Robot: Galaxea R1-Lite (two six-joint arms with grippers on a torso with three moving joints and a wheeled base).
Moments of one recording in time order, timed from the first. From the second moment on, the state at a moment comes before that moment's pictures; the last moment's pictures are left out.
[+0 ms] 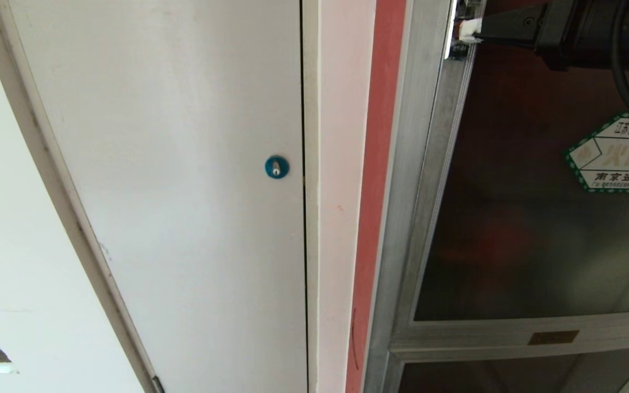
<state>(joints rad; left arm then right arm) 0.01 0.00 0.00 0.00 -0.01 0.00 0.31 1.58 -1.70 0.10 0.39 0.19</state>
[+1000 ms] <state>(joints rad) 0.01 0.00 0.00 0.00 -0.01 0.00 0.52 1.41 -1.49 0.14 0.09 0.18</state>
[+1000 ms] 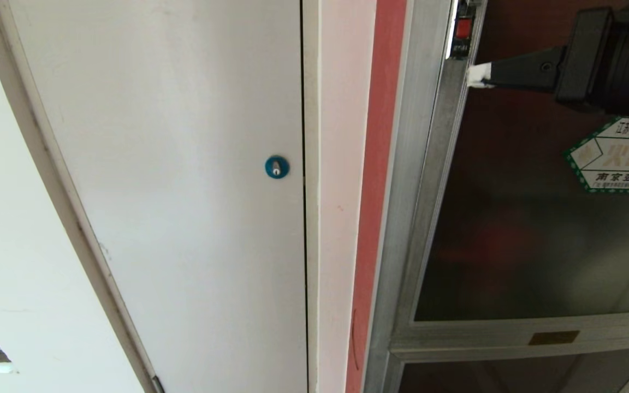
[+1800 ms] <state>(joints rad) 0.01 0.00 0.00 0.00 -0.01 0.00 0.73 1.47 -1.23 -0.39 -0.41 -0.02</state>
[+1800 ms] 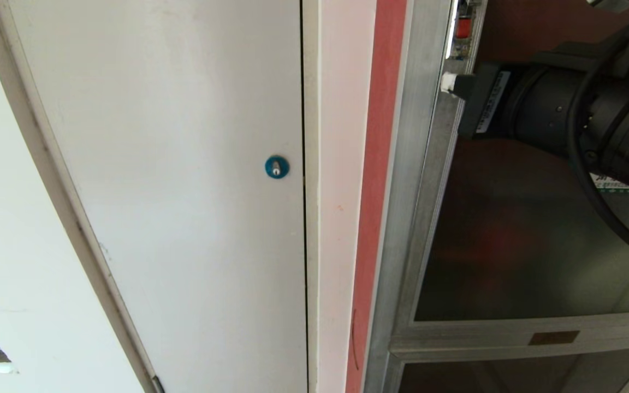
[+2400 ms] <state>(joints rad) 0.01 0.00 0.00 0.00 -0.01 0.00 0.74 1.48 -1.23 -0.56 -0.48 -0.16</state>
